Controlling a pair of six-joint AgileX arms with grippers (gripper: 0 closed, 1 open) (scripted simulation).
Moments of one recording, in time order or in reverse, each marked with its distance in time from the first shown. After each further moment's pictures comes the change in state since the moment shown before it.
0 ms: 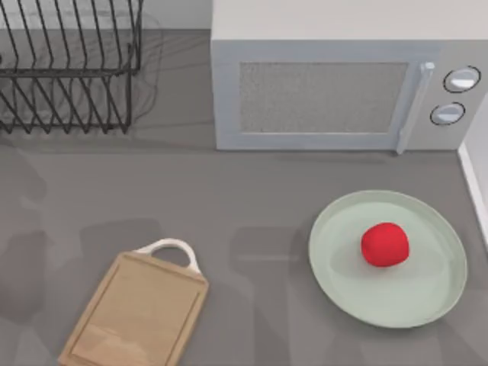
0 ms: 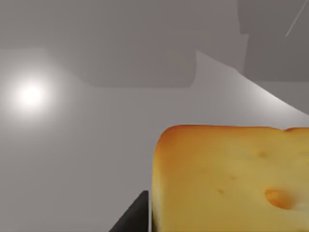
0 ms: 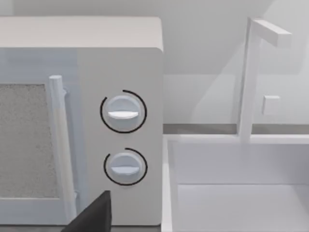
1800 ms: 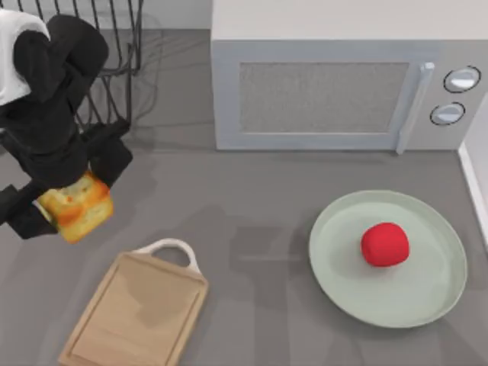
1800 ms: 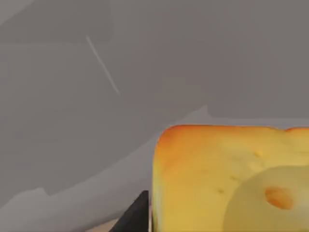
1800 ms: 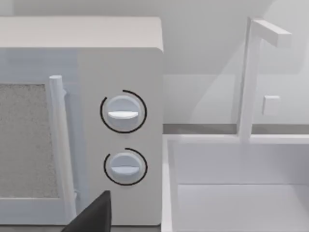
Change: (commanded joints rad) left arm -0.586 0.028 -0.030 0.134 -0.075 -2.253; right arm 0.000 0.000 0.000 0.000 0.000 0.000
